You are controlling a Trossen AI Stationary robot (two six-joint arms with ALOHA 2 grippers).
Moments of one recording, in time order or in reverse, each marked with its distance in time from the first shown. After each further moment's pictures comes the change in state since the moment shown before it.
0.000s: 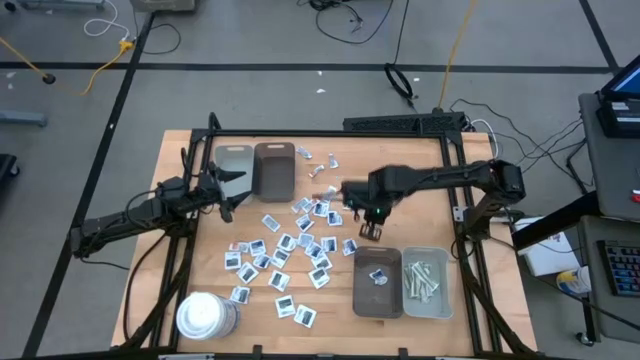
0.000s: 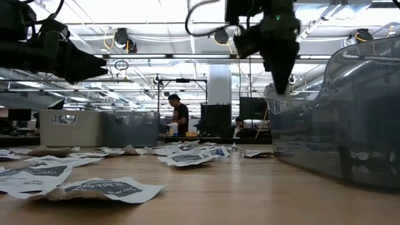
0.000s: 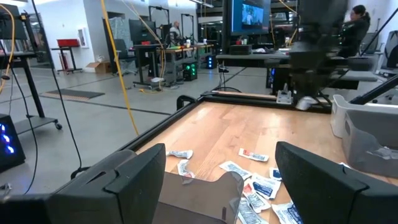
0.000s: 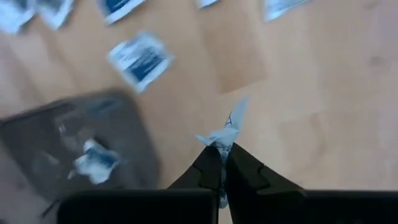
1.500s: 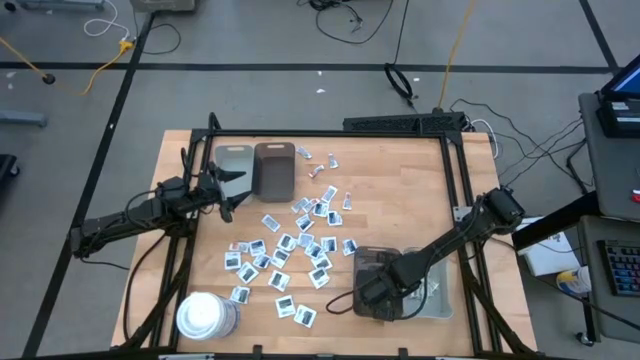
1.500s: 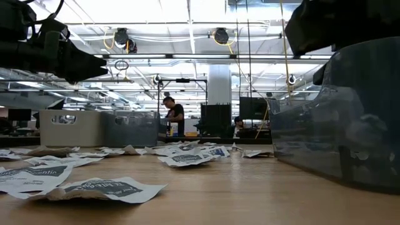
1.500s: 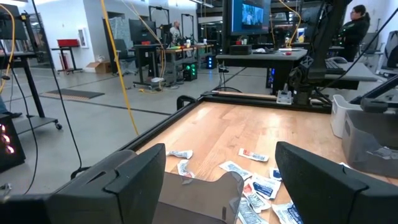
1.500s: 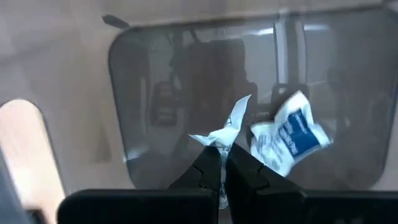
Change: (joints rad) left arm 0.000 0.000 0.000 0.000 0.000 0.000; right arm 0.576 0.130 -0.160 0.361 0.055 0.373
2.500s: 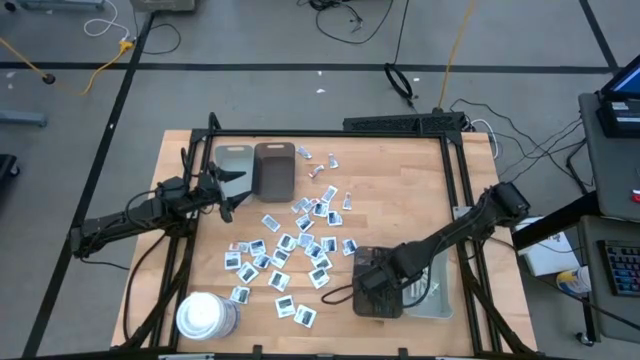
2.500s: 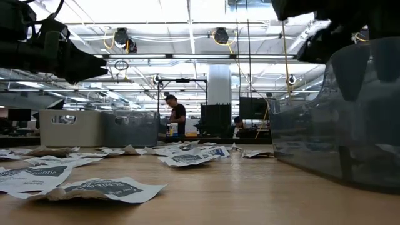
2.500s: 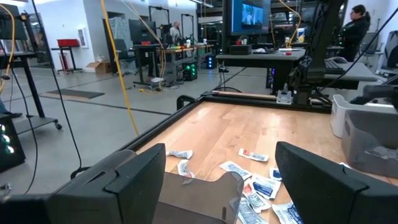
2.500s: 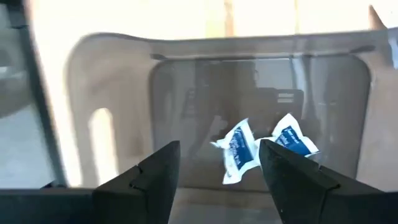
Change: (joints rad) left arm 0.000 0.000 0.000 0.000 0.000 0.000; right arm -0.047 -0.069 0.071 -0.038 -0.063 -0.083
